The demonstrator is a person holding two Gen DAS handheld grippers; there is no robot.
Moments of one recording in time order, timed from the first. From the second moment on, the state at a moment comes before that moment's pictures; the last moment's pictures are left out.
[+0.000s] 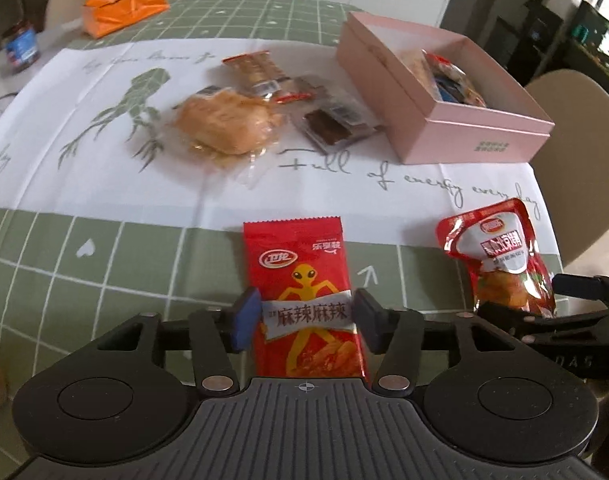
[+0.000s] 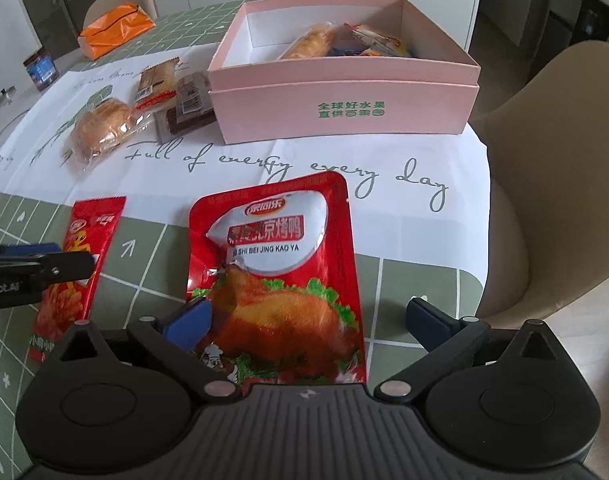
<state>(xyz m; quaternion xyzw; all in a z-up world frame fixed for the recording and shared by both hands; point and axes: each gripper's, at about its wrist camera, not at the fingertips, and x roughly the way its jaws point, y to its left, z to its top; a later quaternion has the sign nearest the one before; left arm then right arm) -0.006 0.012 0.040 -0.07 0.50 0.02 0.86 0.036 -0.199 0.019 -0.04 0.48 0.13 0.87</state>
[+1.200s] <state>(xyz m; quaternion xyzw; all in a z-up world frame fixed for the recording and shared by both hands) -0.039 0.031 0.039 -0.09 0.49 -0.03 0.87 0.059 -0.162 0.016 -0.05 0.48 0.10 0.87</state>
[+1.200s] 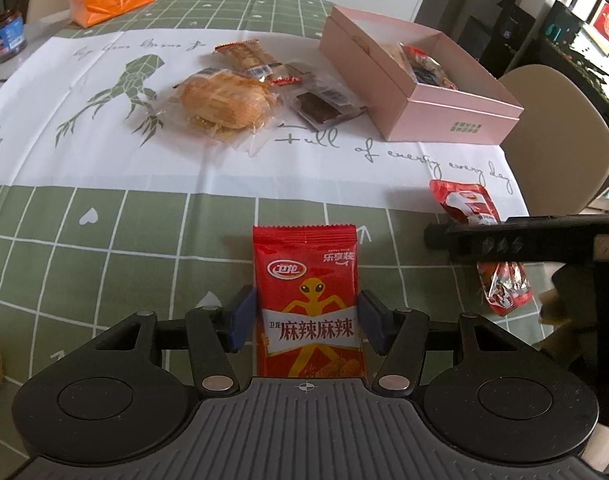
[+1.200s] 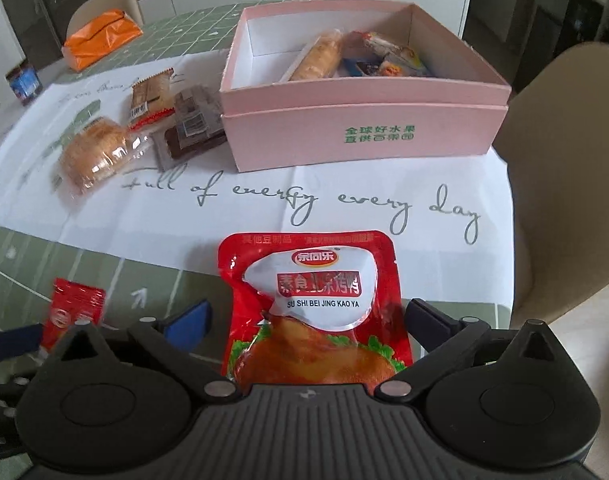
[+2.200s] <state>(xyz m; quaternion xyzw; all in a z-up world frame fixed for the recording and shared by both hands) -0.042 0.034 0.039 -0.11 0.48 -0.03 0.87 0.046 -0.158 0.040 -0.08 0.48 0.15 0.86</state>
